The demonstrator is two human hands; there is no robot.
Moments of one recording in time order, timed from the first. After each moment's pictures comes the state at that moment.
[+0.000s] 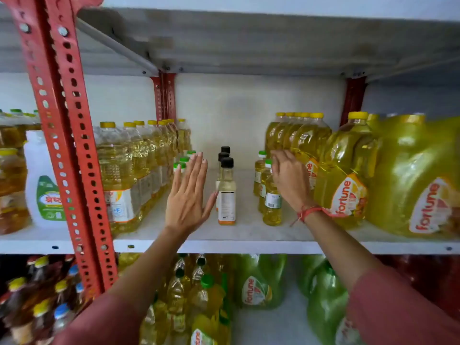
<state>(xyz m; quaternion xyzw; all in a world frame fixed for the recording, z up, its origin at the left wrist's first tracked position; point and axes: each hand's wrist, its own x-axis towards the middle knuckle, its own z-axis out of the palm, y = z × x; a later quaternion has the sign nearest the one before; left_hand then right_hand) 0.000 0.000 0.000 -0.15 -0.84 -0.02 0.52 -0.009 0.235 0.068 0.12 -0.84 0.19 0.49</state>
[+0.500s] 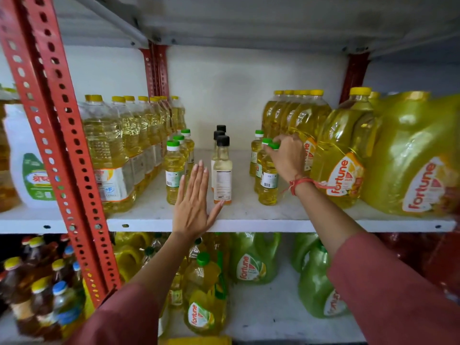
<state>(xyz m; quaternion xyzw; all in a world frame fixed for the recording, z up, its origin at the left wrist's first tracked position) 0.000 0.018 -0.060 -0.11 -0.91 -0.04 0.40 -0.026 0.234 0.072 -0.01 -0.86 0.31 0.39</state>
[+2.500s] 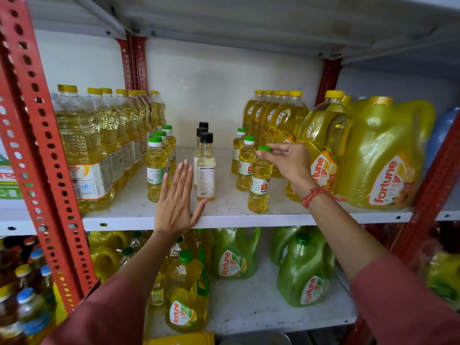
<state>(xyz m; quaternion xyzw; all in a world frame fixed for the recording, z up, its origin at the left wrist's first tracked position) -0.001 0.016 -0.065 -0.13 -0.91 -0.04 0.39 0.013 0.274 0.061 0.03 -0.78 0.52 0.33</state>
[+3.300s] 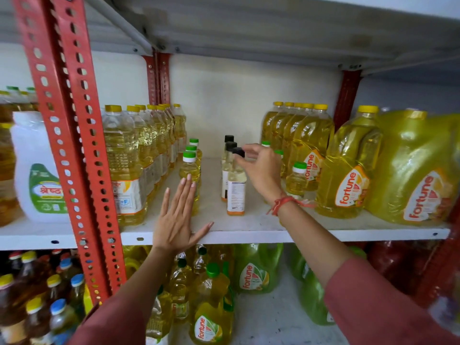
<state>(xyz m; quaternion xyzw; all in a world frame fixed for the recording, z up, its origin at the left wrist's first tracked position) 0.003 -0.060 -0.064 -0.16 -0.90 -0.03 0.40 -0.002 0.140 0.073 0.09 -0.81 0.44 0.39</state>
